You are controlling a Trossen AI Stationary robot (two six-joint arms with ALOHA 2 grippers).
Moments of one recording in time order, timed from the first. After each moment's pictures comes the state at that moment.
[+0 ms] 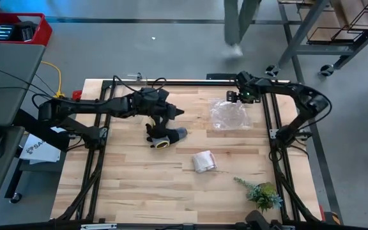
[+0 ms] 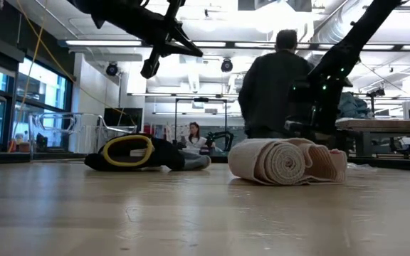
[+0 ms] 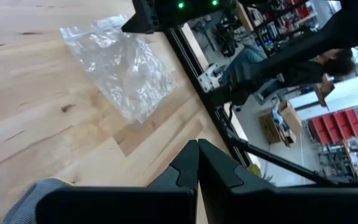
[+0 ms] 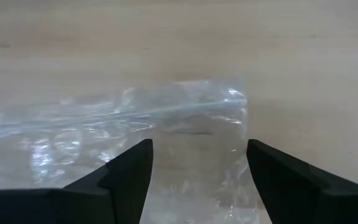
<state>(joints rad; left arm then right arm) 0.23 1.37 0.95 0.02 0.06 -0.94 -0.92 1.63 0.83 -0.49 0.05 0.63</state>
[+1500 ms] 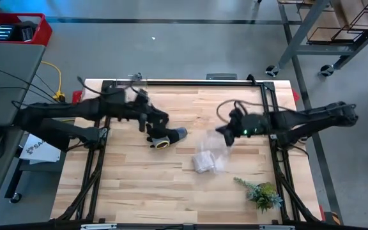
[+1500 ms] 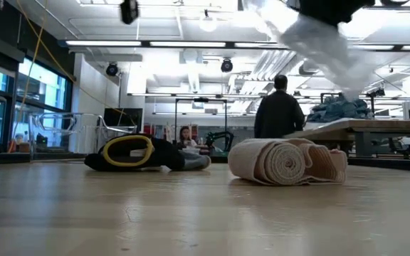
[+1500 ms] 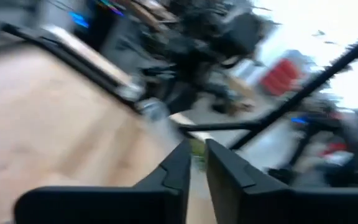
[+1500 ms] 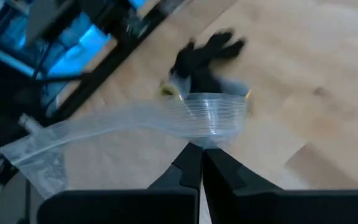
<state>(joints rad) 0.08 1.05 0.95 -0.04 0.12 -0.65 0.15 1.06 0.84 -0.38 0.27 0.83</state>
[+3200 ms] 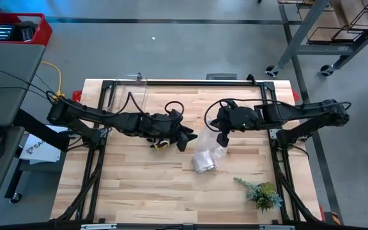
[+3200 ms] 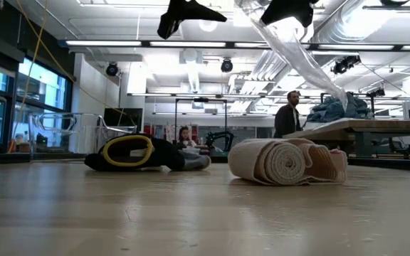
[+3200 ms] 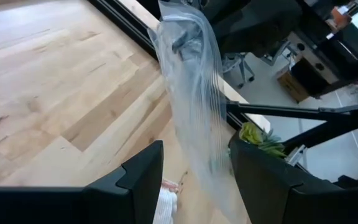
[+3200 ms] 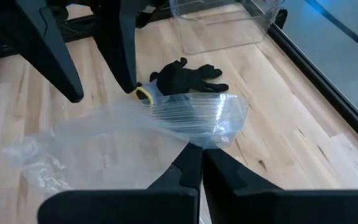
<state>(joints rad) -0.13 1.52 1.23 -0.14 -0.24 -0.76 0.12 1.26 1.18 -0.61 0.31 0.29</state>
